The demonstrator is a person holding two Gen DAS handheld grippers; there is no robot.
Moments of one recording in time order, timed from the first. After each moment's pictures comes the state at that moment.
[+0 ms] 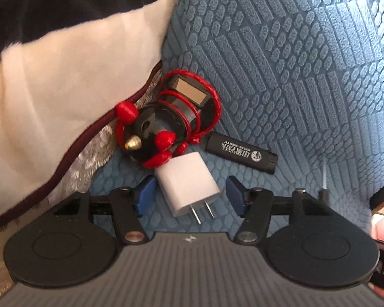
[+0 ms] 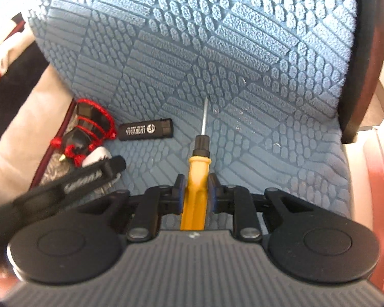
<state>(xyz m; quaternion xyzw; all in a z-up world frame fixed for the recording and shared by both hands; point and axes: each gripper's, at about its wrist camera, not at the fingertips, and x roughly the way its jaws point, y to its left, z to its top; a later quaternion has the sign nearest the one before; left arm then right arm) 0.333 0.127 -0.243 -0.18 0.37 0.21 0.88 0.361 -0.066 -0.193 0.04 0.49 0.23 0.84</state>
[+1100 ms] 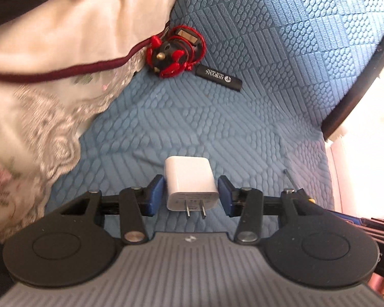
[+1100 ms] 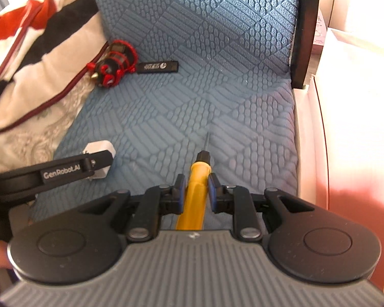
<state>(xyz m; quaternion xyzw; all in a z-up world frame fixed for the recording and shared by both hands) 0.178 0.095 -0.225 -0.21 0.40 0.15 0.88 0.223 -0.116 -0.156 -0.04 0.49 0.23 0.84</state>
